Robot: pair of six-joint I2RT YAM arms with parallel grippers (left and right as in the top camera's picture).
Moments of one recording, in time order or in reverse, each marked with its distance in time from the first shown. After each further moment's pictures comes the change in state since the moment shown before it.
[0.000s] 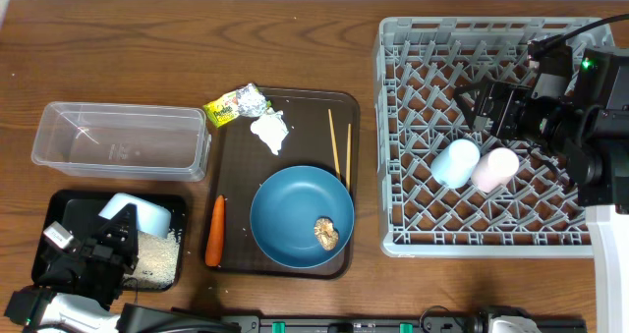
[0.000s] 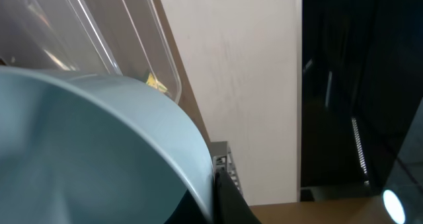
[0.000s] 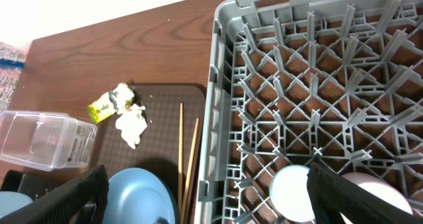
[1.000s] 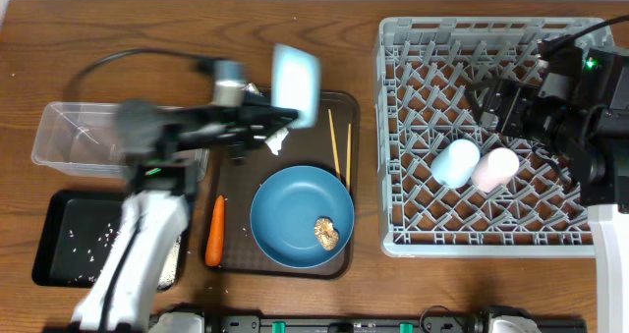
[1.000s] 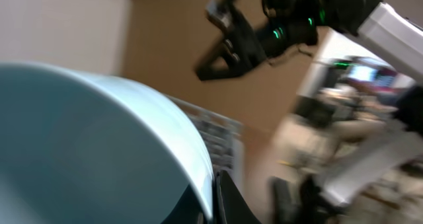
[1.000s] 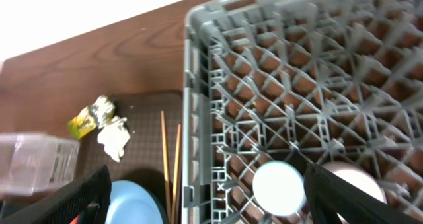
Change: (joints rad) left arm -1.460 0.206 0.327 1.777 -0.105 -0.899; right arm -0.031 0.001 0.000 -0.012 0.087 0.053
